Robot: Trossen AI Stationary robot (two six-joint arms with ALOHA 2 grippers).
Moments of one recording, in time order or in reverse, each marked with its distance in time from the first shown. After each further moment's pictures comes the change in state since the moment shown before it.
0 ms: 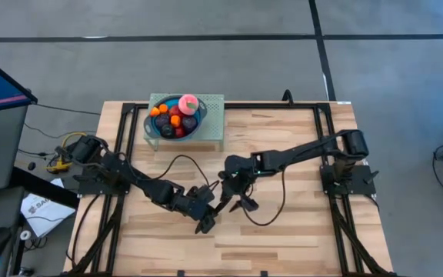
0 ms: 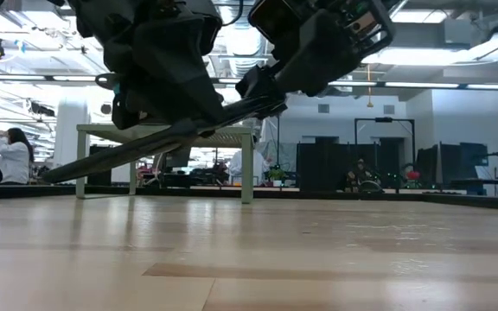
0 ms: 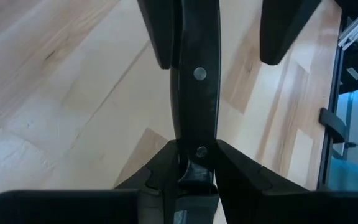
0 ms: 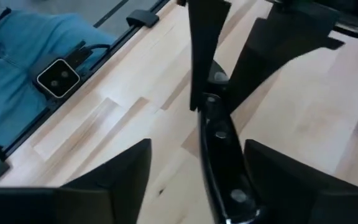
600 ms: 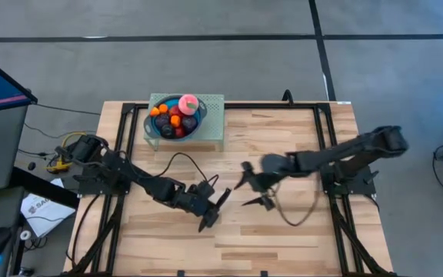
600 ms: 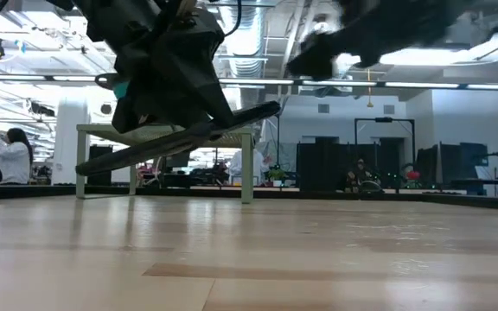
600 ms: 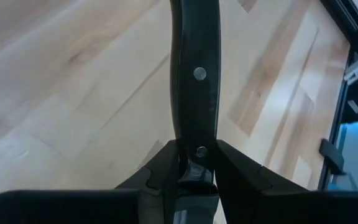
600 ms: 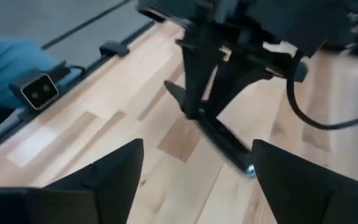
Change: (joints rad) left arm 0.027 0.000 0.000 -0.001 -0.017 -0.107; right arm 0.067 -0.397 -0.391 0.283 0.280 0.052
